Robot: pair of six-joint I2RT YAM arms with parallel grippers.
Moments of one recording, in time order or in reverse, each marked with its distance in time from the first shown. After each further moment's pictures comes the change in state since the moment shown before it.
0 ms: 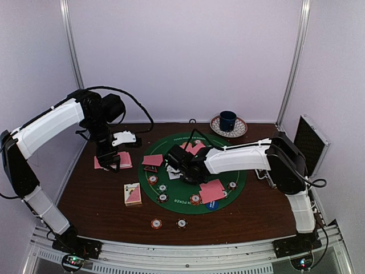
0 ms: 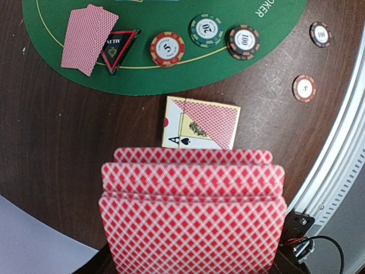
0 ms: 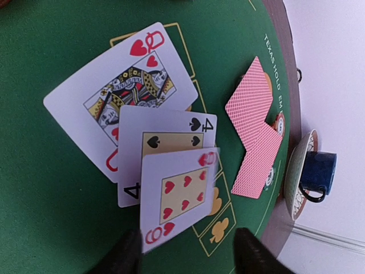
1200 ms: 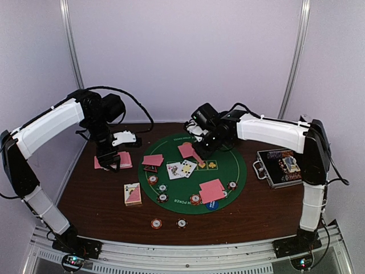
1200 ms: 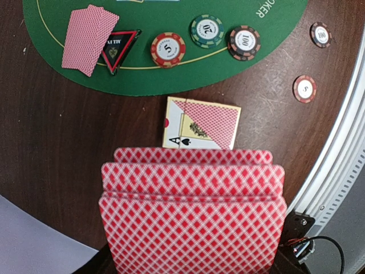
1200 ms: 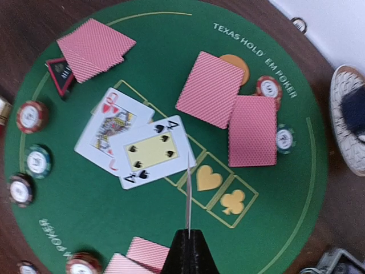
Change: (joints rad) left arm 0.000 0.000 0.000 0.002 0.000 0.000; right arm -0.224 -0.227 0.072 -0.207 -0.561 0.459
